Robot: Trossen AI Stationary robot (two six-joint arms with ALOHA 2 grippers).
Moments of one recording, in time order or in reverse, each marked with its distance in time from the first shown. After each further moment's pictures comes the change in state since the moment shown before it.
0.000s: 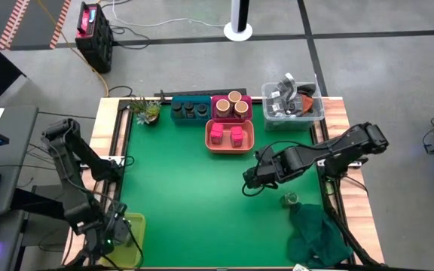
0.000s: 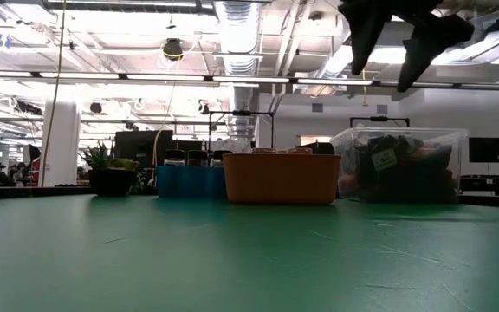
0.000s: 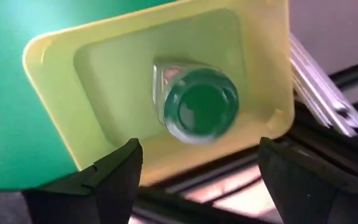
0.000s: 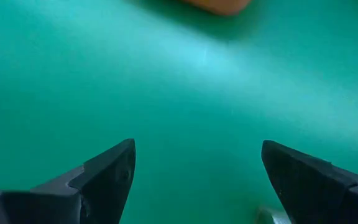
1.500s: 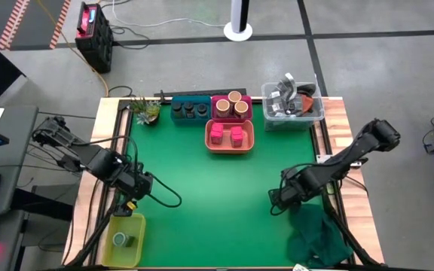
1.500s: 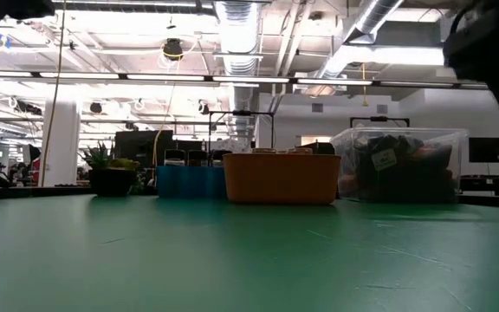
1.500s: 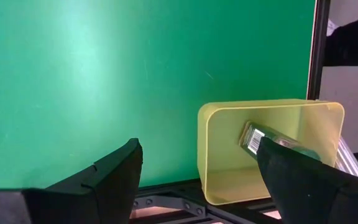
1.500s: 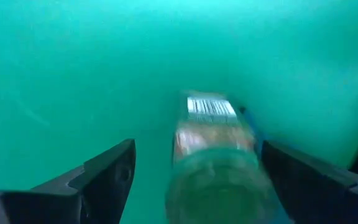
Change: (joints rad) left arm 0.605 -0.163 0.116 -0.281 -0.019 0.353; right arm 0.223 -0.168 -0.431 0.112 -0.312 0.450
